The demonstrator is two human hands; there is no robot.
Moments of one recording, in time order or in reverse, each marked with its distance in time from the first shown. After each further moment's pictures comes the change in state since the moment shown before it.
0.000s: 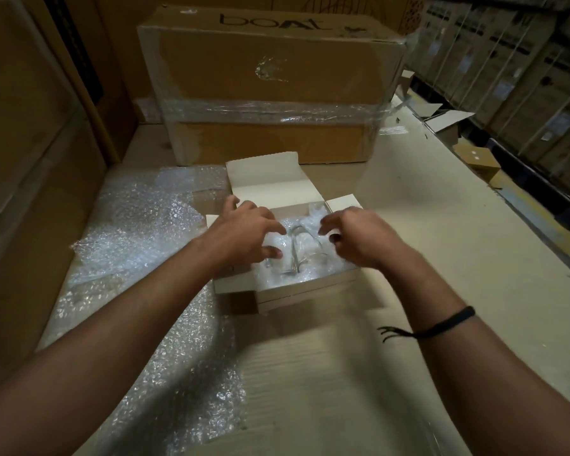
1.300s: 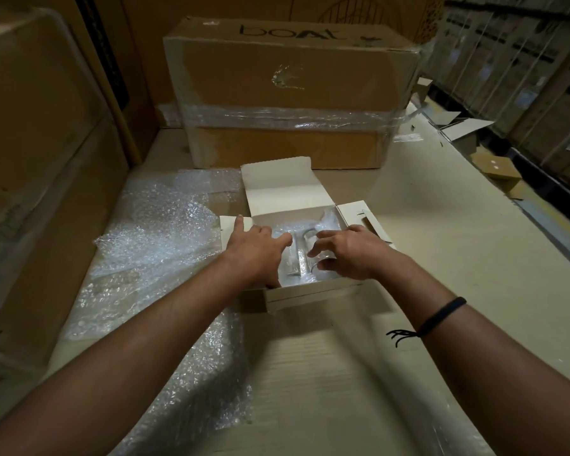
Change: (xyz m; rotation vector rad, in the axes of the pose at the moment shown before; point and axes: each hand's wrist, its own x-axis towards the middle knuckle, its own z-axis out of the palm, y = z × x) left_hand -0.015 0.028 0.010 0.093 -0.185 -0.155; right_hand 0.009 -0.003 0.023 -0.156 -0.253 -0.216
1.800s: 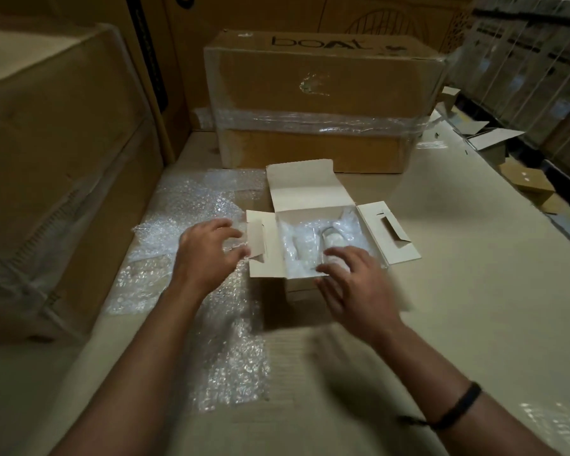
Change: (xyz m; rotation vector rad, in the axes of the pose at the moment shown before) left_hand -0.084 -0.062 0.038 -0.547 0.580 -0.368; right_hand -0.059 -0.072 0.051 0.217 0.794 -0.013
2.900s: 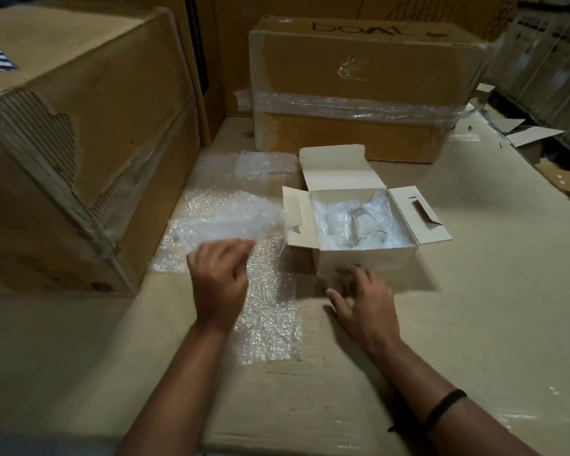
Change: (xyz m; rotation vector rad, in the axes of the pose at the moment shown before) left_hand -0.104 -0.013 0.006 -0.140 0.573 0.060; right_hand -0.059 -0.030 0.059 0.095 -0.060 0.320
